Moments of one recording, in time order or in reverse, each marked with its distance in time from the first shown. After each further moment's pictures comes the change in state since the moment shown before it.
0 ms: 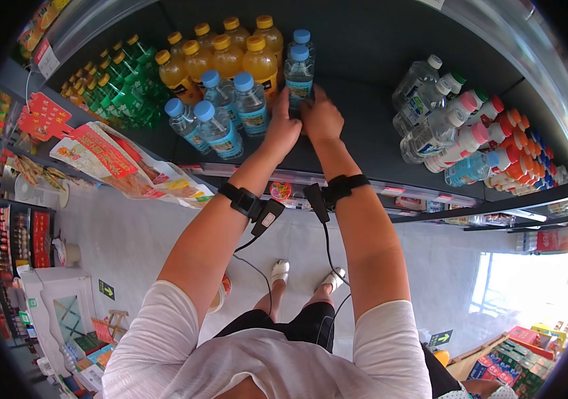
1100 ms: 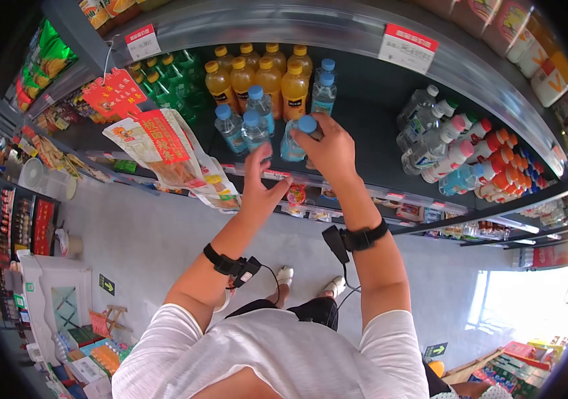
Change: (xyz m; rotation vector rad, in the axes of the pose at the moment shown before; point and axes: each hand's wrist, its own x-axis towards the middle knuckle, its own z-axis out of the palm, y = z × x) left_hand -0.141 0.088 -0.107 0.050 0.199 0.199; right_hand -0.094 -0.098 -0.101 0.378 -0.029 -0.277
